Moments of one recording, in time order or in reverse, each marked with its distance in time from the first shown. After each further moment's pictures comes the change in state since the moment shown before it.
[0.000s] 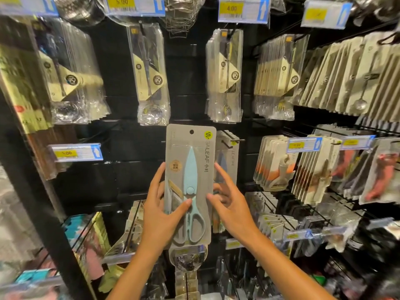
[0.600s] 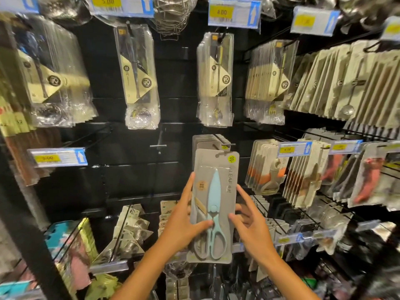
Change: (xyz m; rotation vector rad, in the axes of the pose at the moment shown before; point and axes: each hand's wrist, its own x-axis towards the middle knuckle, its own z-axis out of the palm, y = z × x) left_hand 0.012 -0.026 0.050 0.138 -0.427 -0.170; right_hand -0.035 0.040 -0.051 -0.076 0.149 0.175
